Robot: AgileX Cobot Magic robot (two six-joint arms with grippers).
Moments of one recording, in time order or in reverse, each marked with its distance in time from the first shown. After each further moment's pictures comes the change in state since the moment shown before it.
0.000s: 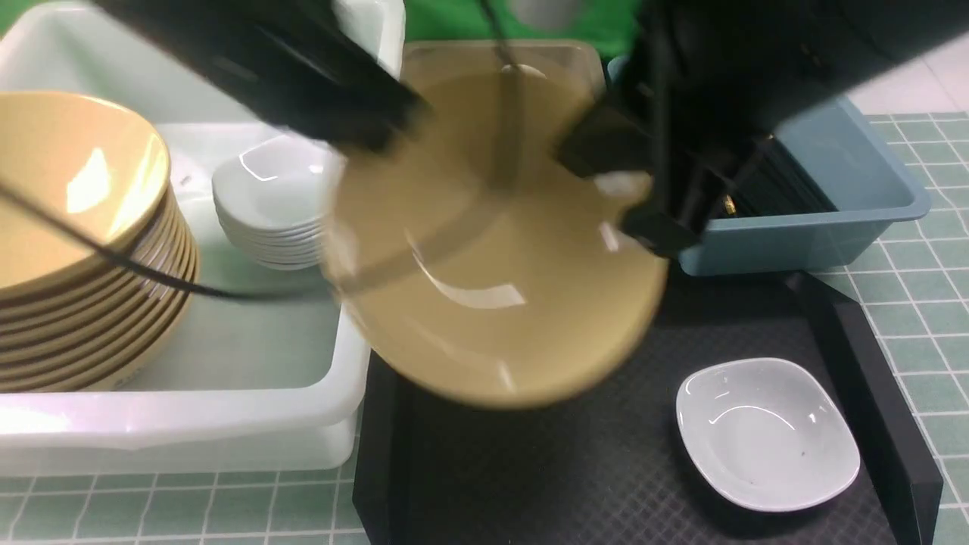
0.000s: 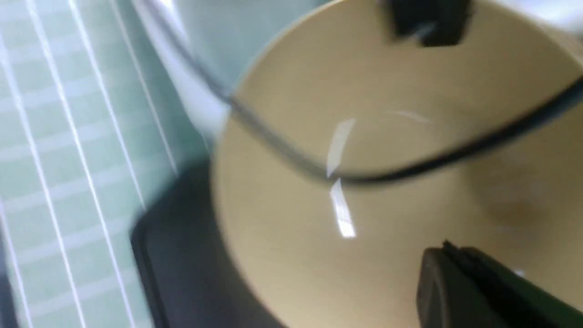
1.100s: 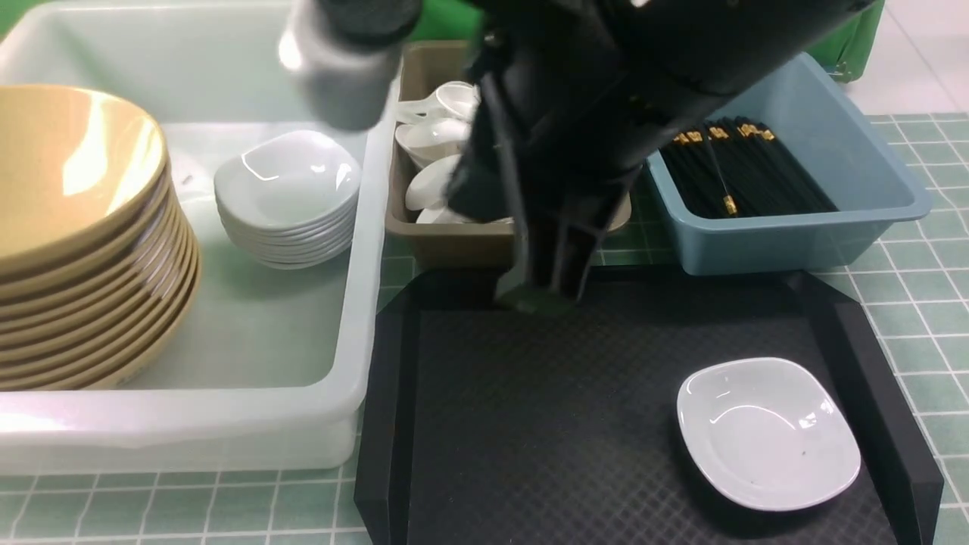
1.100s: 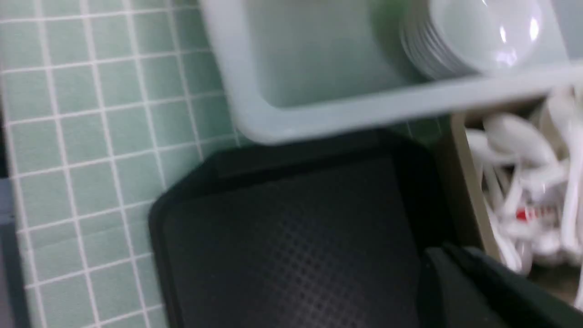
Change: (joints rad) right arm 0.061 0.129 -0.106 -0.097 0.123 0.056; left arm 0.747 -0.079 -0.045 -0.025 0.033 -0.008
